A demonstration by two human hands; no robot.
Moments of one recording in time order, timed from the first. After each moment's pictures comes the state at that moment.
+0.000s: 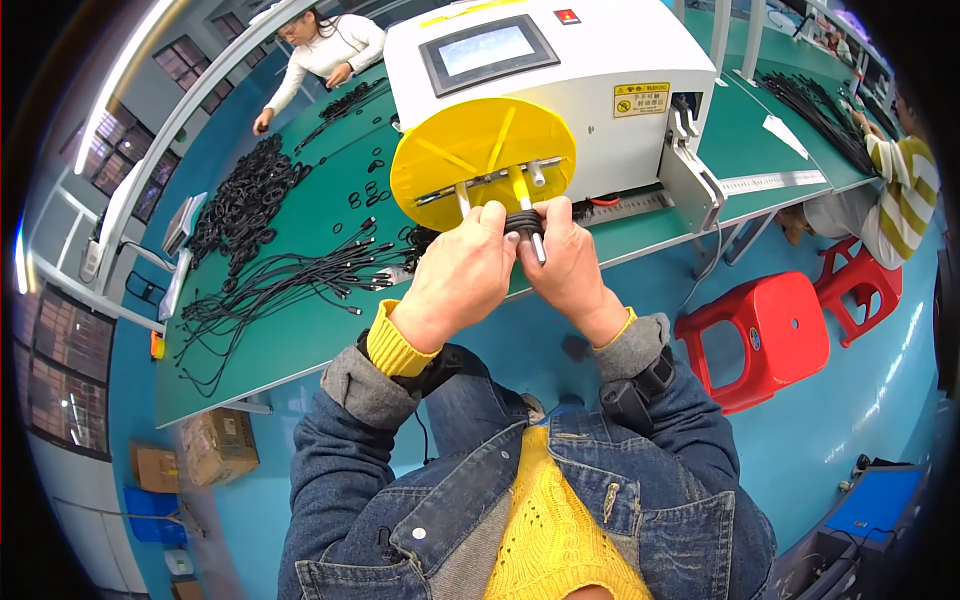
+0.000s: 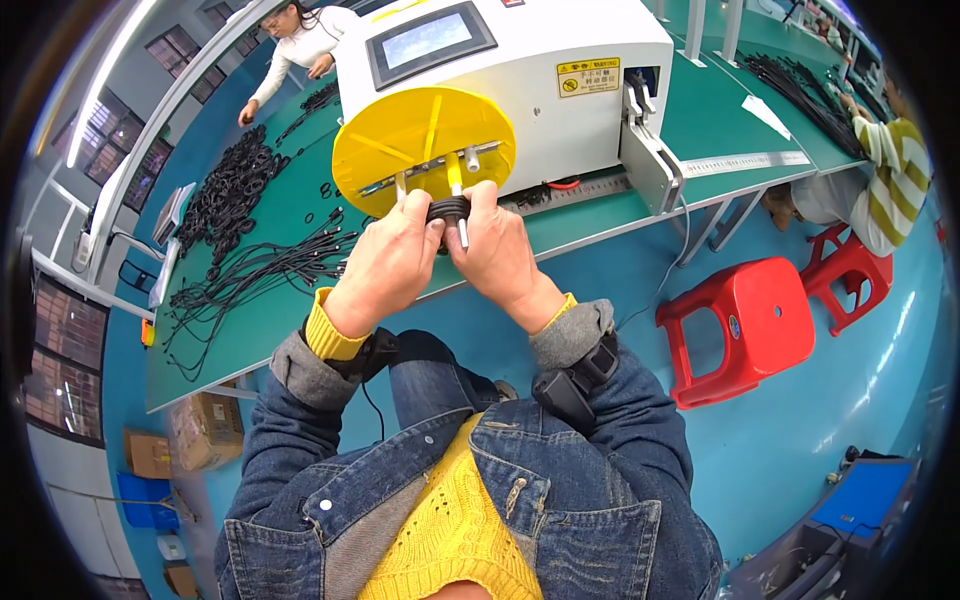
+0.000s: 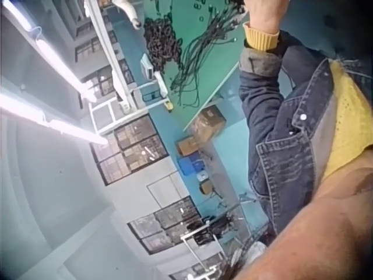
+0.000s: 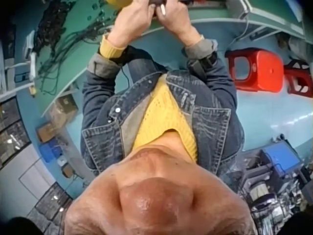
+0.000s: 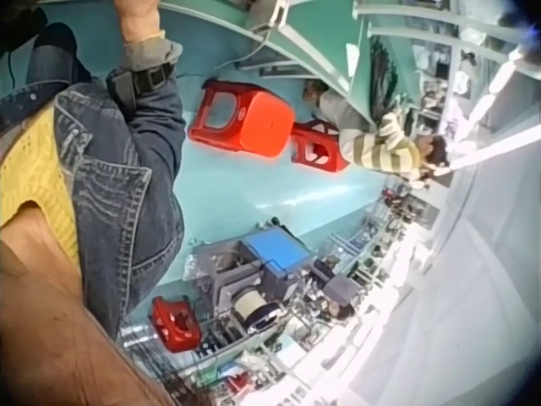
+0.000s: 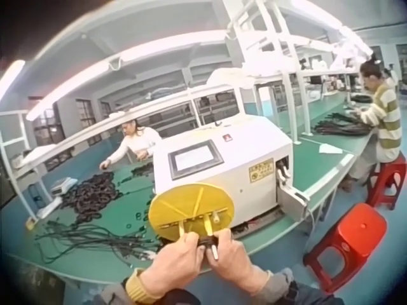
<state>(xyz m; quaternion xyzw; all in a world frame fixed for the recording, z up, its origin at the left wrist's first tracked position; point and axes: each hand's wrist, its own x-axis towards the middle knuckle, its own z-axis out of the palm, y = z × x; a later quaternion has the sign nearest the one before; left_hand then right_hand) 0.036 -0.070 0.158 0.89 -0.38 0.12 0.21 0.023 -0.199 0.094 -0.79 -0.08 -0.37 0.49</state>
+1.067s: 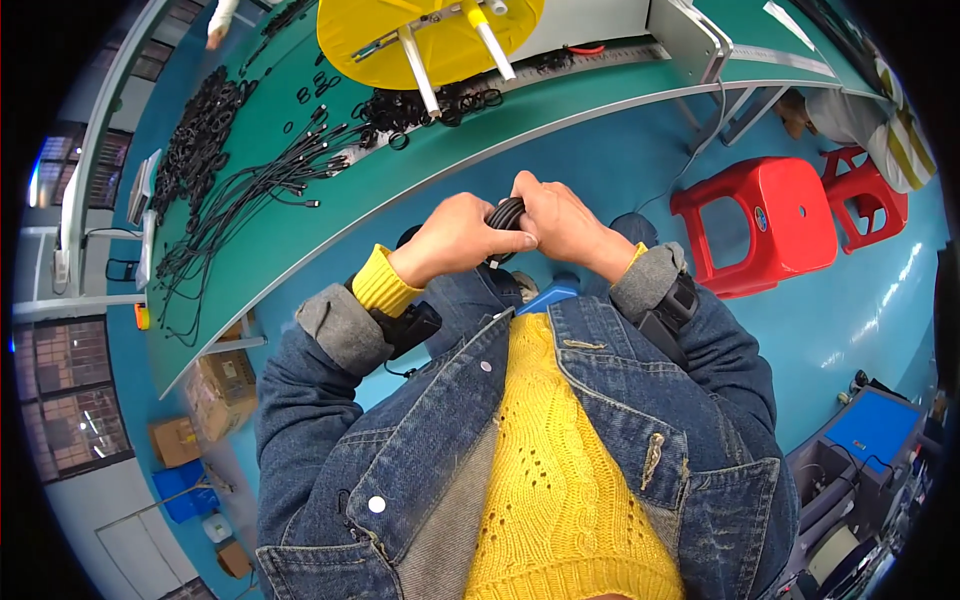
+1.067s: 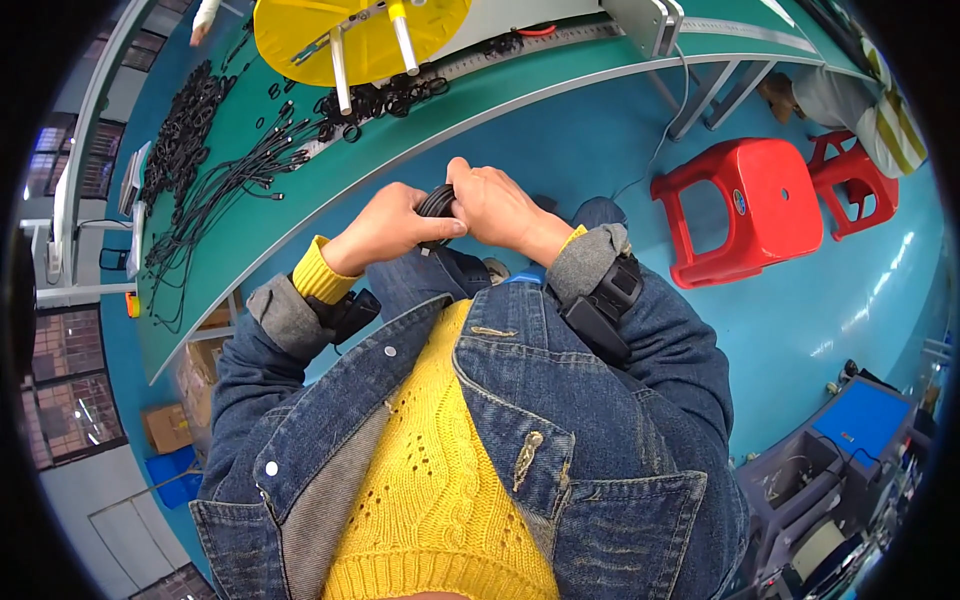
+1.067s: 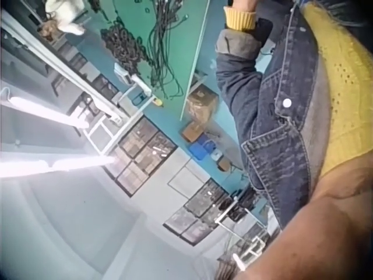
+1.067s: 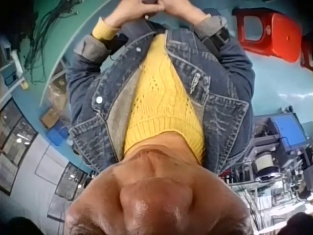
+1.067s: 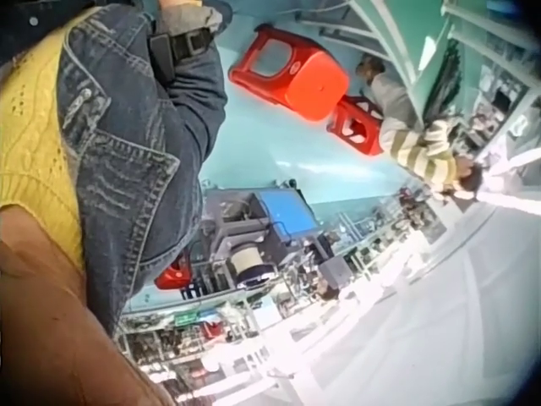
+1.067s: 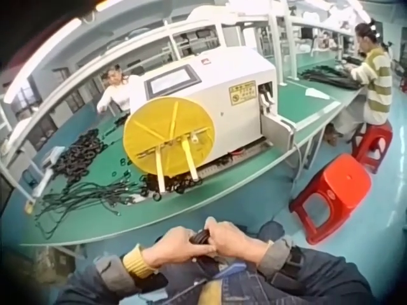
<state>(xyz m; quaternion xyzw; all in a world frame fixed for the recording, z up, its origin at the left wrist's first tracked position) 0.008 -0.039 0.058 0.82 -0.22 -0.47 0.26 -0.041 -0.197 -0.007 -0.88 -0.17 -0.07 0.44</state>
